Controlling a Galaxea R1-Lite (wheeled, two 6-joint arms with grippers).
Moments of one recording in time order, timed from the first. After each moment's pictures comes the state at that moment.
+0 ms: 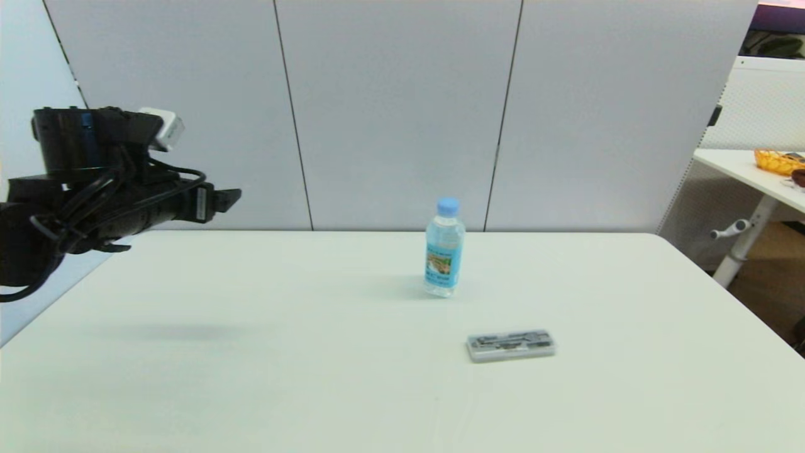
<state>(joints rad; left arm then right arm) -0.08 1.67 -1.02 -0.40 0.05 0.20 -0.01 0.00 0.00 0.00 -0.02 0.02</state>
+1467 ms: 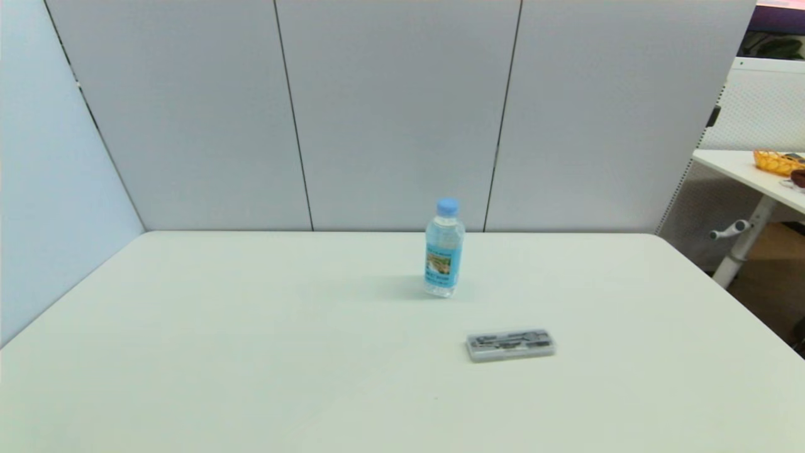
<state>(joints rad) 0.05 0.28 -0.14 0.08 0.07 0.15 -0.01 0.00 0.00 0.00 -0.02 0.02</state>
